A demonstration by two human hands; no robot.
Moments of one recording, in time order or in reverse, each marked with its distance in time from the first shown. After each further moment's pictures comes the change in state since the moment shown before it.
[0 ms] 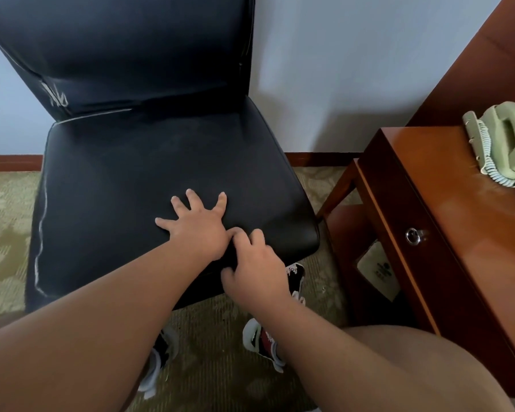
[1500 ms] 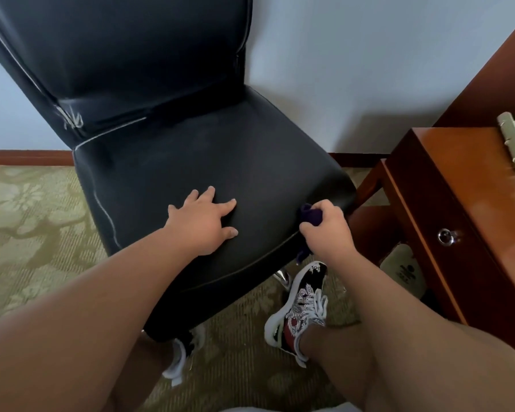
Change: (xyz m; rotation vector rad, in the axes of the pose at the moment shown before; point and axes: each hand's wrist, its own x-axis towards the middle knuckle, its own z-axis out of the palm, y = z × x) left_hand -0.014 -0.078 -0.018 -0.014 -0.050 0.211; right_hand 0.052 0.062 -0.029 0.315 0.103 0.397
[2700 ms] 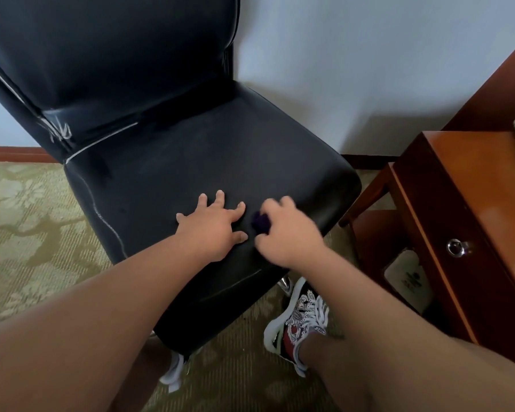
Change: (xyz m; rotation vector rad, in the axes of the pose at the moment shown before) left_hand 0.019 0.015 0.009 -0.033 -0.019 0.011; right_hand -0.016 -0.068 0.023 -0.425 -0.219 -0.385
